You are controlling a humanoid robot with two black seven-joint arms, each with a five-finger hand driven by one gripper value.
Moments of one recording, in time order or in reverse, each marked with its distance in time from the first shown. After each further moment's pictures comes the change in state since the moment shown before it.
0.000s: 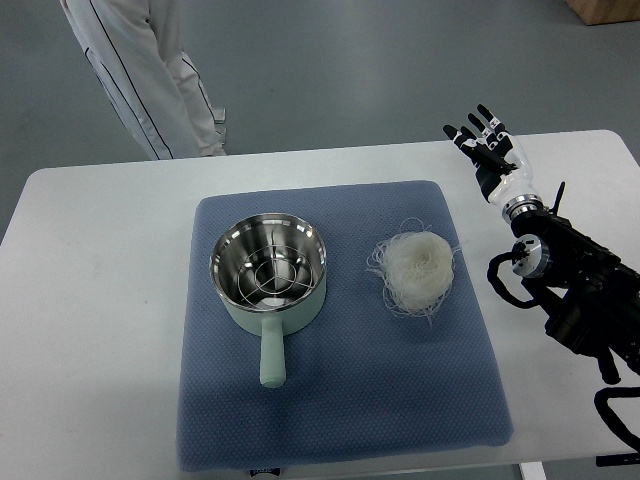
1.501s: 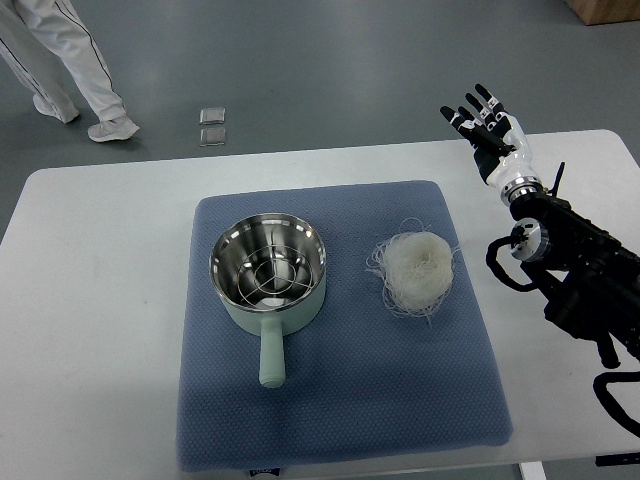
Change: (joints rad) left arm -0.012 0.000 -0.003 0.002 0.000 0.002 -0.005; right arm 0.056 -0.007 -0.007 0.005 -0.012 -0.002 0.000
